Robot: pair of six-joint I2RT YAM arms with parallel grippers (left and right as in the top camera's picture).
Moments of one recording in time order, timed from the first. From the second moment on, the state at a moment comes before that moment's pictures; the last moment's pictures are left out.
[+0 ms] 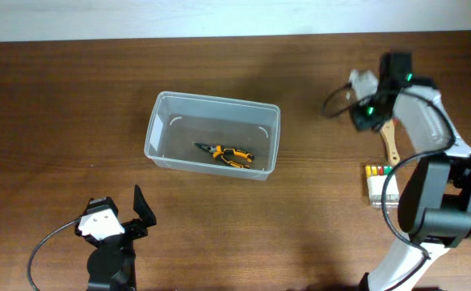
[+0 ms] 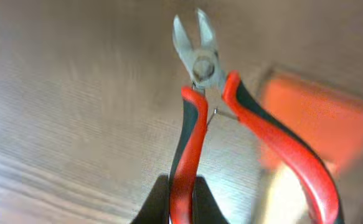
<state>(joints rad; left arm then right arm) -0.13 0.02 0.10 -0.29 -0.33 -0.22 -0.13 2.00 1.62 -0.89 -0.10 -0.47</state>
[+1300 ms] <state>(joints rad) -0.13 0.02 0.10 -0.29 -0.33 -0.22 0.59 2.09 1.89 -1.00 -0.17 -0.59</state>
